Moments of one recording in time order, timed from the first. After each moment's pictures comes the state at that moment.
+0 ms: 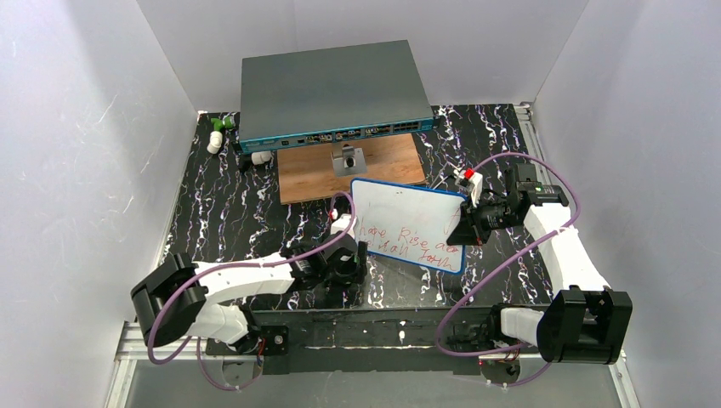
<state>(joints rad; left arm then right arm) -1.04 1.31 0.61 -0.18 -0.25 -0.69 0.01 1.20 0.96 -1.10 -0.94 -0.68</state>
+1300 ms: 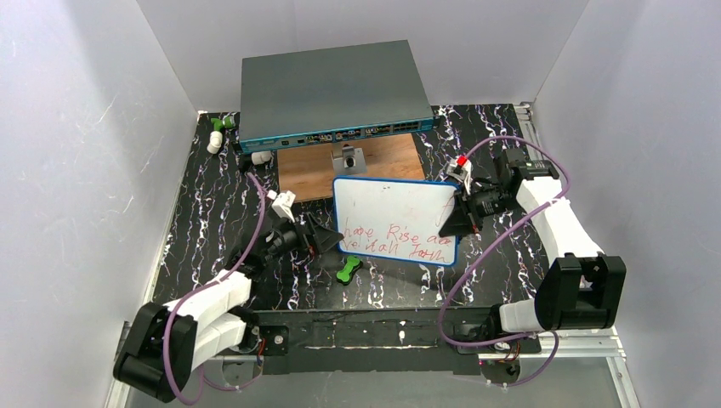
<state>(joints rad) -0.38 0.99 0.24 0.44 0.50 -0.68 0.07 1.37 1.13 -1.27 -1.04 -0.85</state>
